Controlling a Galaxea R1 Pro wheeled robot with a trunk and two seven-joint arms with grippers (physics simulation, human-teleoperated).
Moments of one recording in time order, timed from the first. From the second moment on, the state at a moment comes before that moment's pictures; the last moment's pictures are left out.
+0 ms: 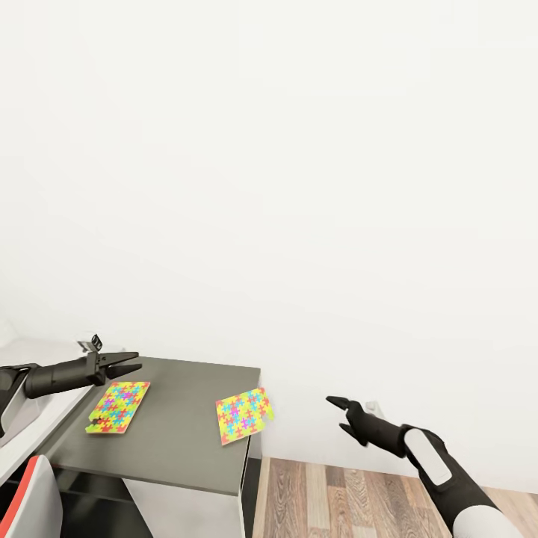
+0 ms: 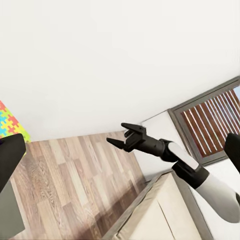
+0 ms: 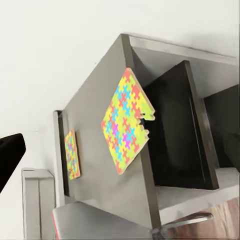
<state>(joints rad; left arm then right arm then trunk) -0.74 0.52 0.12 -0.70 0.19 0.89 -1.57 -0.51 -0.15 0.01 -0.70 -1.02 0.70 0.33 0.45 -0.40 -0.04</state>
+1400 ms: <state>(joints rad) -0.75 0.45 0.10 -0.73 0.19 0.93 -1.57 -0.60 -0.04 0.13 -0.60 -1.02 0.74 0.34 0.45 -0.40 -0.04</state>
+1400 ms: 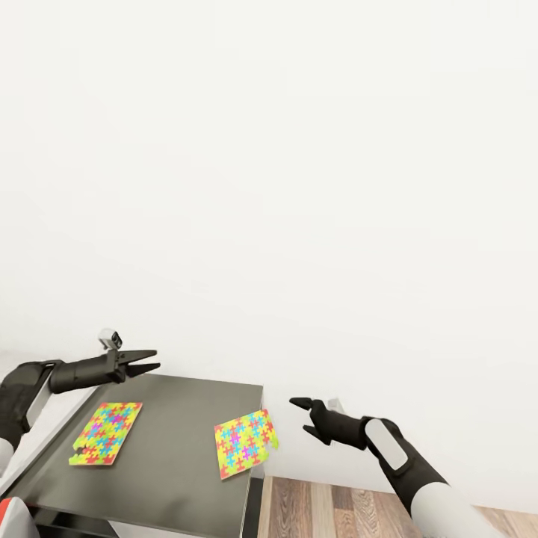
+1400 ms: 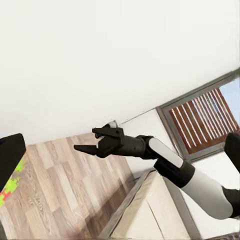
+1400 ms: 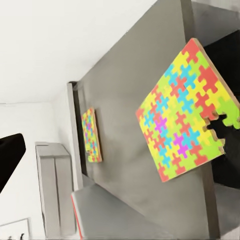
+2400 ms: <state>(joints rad) -0.75 0.38 -0.01 -0.88 0.19 1.02 -1.57 -0.60 -0.03 0.15 -0.60 -1.02 0.74 0.34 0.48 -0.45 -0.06</state>
